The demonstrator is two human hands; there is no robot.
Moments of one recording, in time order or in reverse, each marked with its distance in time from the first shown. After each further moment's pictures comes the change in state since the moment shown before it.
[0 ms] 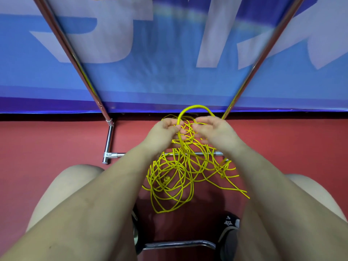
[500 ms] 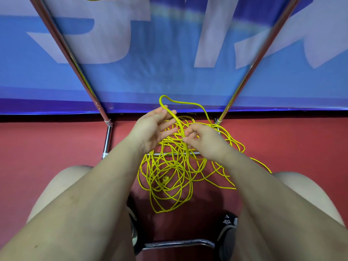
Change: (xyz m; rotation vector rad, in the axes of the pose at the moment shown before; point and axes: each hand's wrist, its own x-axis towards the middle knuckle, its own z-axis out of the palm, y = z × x) left_hand 0.007 0.016 -0.019 -0.503 0.075 -0.068; right_hand -0.003 0.008 0.017 -0.368 -0.079 -0.234
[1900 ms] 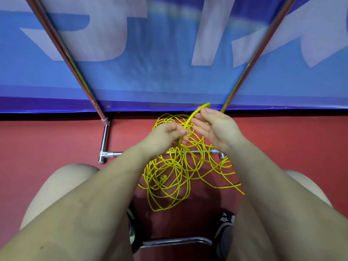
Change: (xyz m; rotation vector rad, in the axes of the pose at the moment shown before) left_hand -0.011 -0.029 0.011 0.655 -0.237 0.047; right_hand 0.006 -0.009 -0.028 1.050 0.201 0.283
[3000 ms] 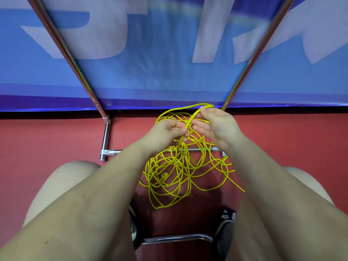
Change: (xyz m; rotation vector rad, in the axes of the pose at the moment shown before) left_hand 0.000 0.002 -0.001 -0.040 -0.012 -0.030; right_hand -0.003 0.002 0.004 -0.097 0.041 -0.034
